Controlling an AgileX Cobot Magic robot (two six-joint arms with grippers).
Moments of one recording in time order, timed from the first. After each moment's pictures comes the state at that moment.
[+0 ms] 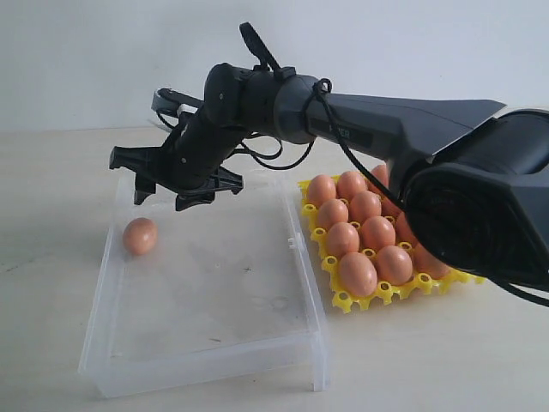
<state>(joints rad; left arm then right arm) -0.01 0.01 0.01 -0.09 0.37 0.16 0.68 2.49 -2.15 0.42 0.77 0.27</state>
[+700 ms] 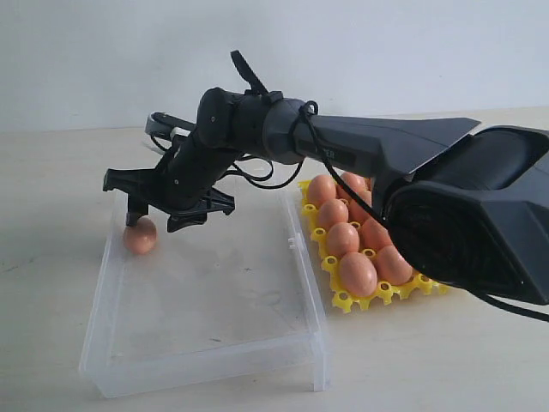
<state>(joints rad) -0.01 0.01 0.01 -0.09 0.37 0.16 0.70 2.55 -2.15 0.47 0.76 0.25</state>
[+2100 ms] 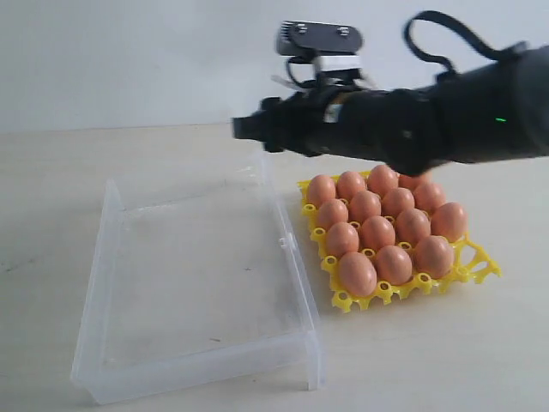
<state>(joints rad) -0.01 0.01 0.01 -0.09 0.37 0.16 0.57 1.77 -1.03 0.13 -0.20 0.14</state>
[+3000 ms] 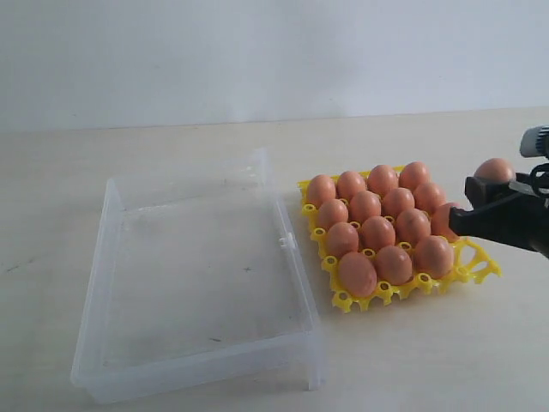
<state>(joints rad) -0.01 0.01 0.01 -0.09 0.37 0.16 0.21 1.47 -0.31 0.17 -0.71 -0.08</state>
